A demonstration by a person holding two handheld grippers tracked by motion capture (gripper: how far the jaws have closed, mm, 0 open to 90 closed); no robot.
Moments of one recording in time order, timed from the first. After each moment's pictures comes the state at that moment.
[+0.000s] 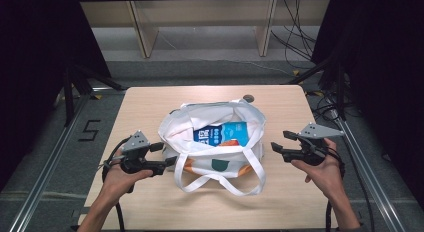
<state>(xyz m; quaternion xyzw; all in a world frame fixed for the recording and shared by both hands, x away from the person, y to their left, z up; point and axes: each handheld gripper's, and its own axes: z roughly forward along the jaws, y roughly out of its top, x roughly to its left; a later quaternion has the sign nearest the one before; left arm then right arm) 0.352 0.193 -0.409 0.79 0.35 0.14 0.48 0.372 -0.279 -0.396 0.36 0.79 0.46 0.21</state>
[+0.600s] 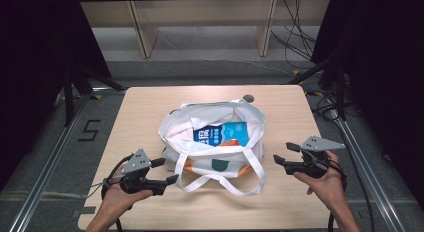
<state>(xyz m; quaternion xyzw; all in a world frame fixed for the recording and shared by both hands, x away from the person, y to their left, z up) 0.315 0.192 -0.429 0.81 0.32 0.14 0.48 0.353 -0.286 -0.422 0.38 0.79 0.44 0.19</state>
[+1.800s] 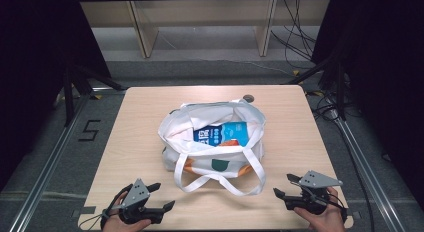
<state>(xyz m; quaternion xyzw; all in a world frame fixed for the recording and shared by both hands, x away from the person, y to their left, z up) 0.269 0.201 -0.487 0.81 0.33 0.16 0.45 0.291 -0.289 -0.478 0.37 0.81 0.42 0.18</state>
